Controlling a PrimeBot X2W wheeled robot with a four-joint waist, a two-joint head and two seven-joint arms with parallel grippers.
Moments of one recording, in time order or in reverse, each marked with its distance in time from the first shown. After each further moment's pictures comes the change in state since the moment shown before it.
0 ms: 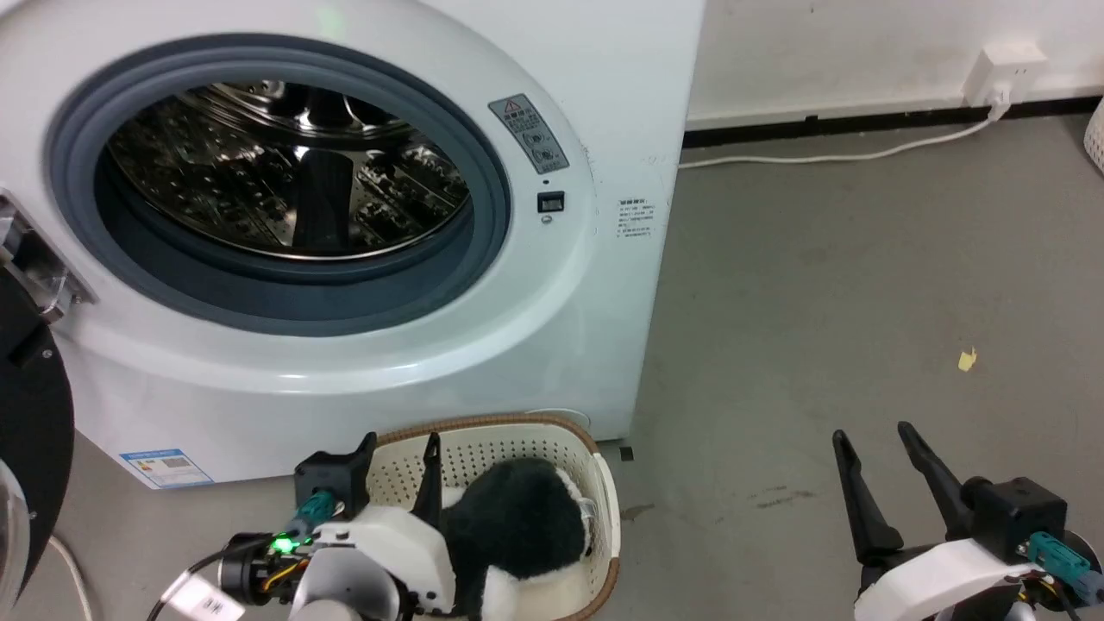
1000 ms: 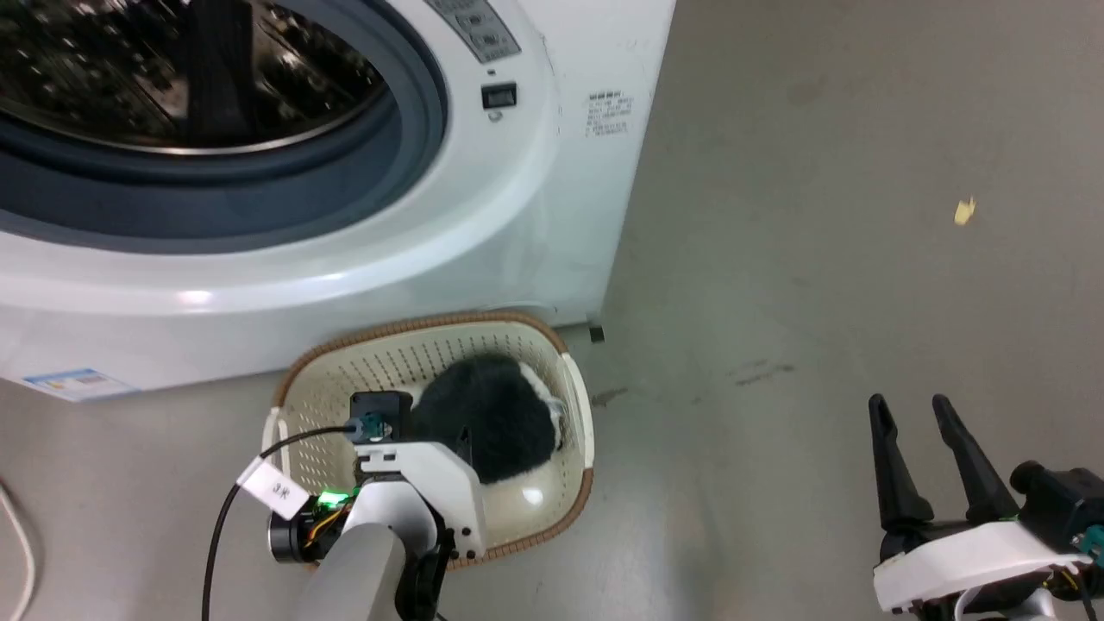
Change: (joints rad) left arm -0.263 -0.002 -0.140 0.363 -0.174 0.114 0.136; right arm -0.034 0.000 -0.026 0.011 0.141 0.000 -0.068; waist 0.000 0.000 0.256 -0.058
